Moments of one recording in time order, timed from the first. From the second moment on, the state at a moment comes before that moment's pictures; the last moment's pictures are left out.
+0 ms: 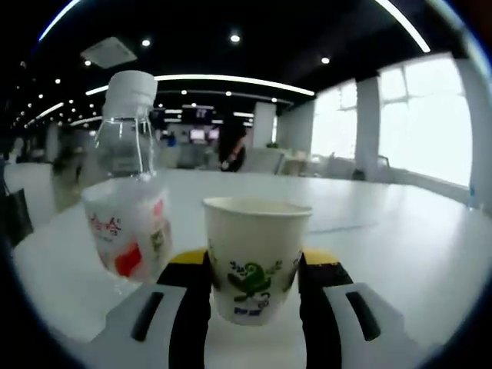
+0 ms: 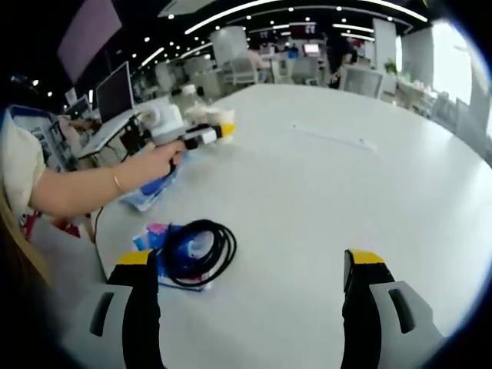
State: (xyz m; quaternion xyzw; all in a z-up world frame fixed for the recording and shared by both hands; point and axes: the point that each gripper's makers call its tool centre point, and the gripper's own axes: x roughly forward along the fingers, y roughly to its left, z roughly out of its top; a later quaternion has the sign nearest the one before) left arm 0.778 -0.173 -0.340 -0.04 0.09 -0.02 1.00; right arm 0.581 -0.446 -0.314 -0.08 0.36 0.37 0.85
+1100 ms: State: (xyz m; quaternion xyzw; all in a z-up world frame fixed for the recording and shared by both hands) left arm 0.768 -0.175 -0.353 -0.03 0.14 -0.01 0.99; right arm 0.577 -0.442 -0.318 -0.09 0.38 0.37 0.84
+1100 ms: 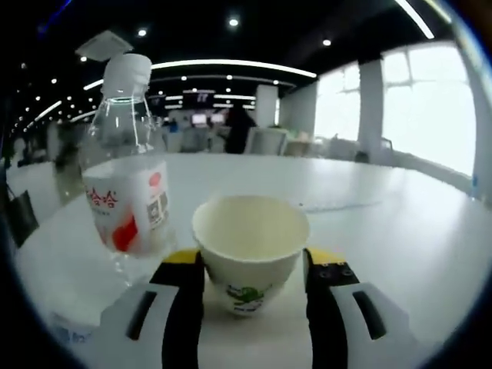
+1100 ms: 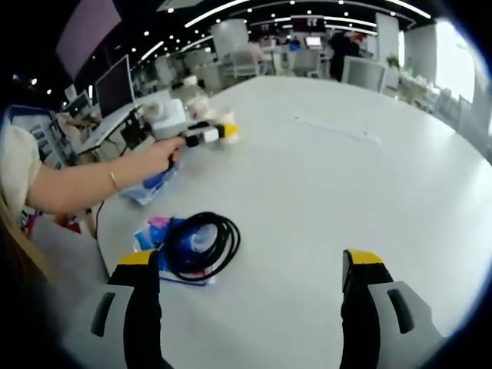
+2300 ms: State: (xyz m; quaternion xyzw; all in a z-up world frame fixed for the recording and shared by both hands) left arm 0.667 -0.209 -0.248 0.02 0.14 -0.19 0.97; right arm 0.571 -0.408 -0.319 -0.07 0.36 0.40 0.84
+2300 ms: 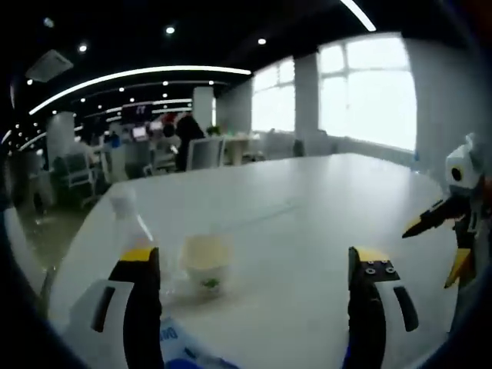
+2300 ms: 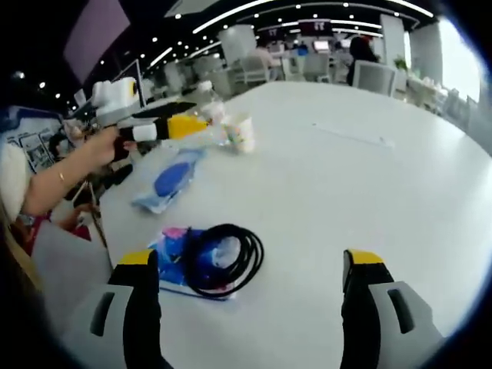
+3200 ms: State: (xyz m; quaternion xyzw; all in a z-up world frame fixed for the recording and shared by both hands) left arm 0.553 -0.204 -0.216 0.03 0.16 -0.22 0.96; right arm 0.566 -0.386 -0.348 0.03 0.41 0.36 0.84
